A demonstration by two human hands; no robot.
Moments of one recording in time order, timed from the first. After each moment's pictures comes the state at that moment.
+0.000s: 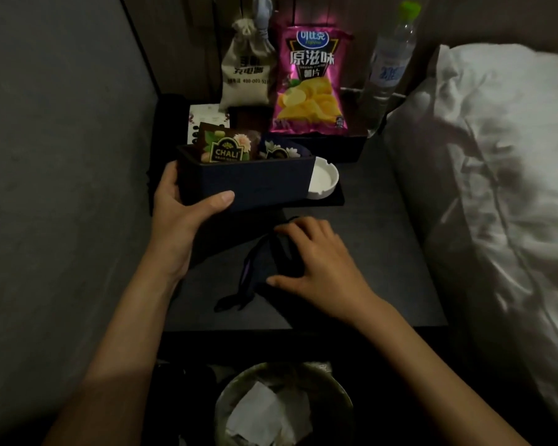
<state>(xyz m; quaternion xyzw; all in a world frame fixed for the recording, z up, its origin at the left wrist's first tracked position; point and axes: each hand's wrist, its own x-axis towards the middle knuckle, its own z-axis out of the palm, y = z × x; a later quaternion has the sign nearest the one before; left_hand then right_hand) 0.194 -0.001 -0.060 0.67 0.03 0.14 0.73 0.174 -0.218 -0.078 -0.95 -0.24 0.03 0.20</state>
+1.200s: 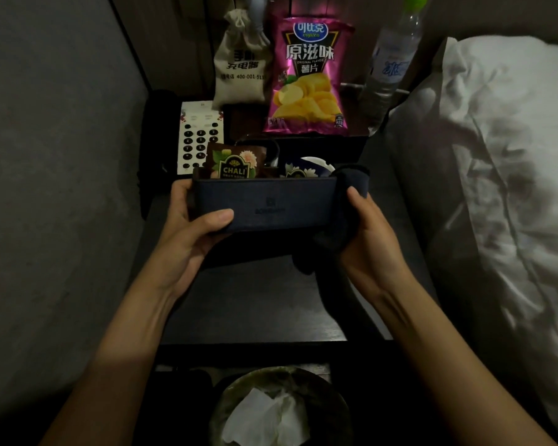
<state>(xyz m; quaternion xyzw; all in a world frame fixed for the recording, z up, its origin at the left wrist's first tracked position) 0.197 -0.010 -0.077 0.58 0.02 0.03 0.81 0.212 -0.236 -0.049 -0.44 0.10 0.11 0.89</state>
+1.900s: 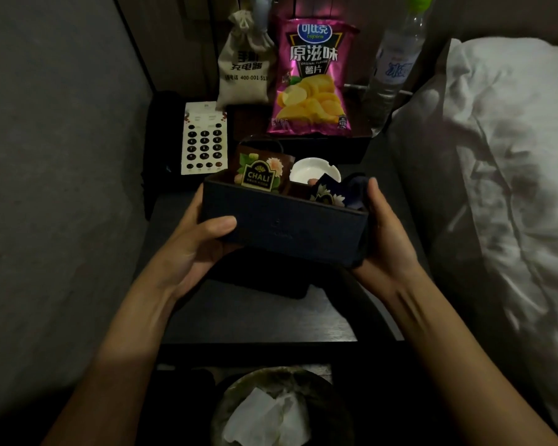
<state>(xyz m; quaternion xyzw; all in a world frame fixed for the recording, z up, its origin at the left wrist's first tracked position) 0.192 -0.007 -0.072 0.54 -0.02 -0.10 0.84 0.208 -0.247 -0.043 -0.35 0.12 0.26 0.89</state>
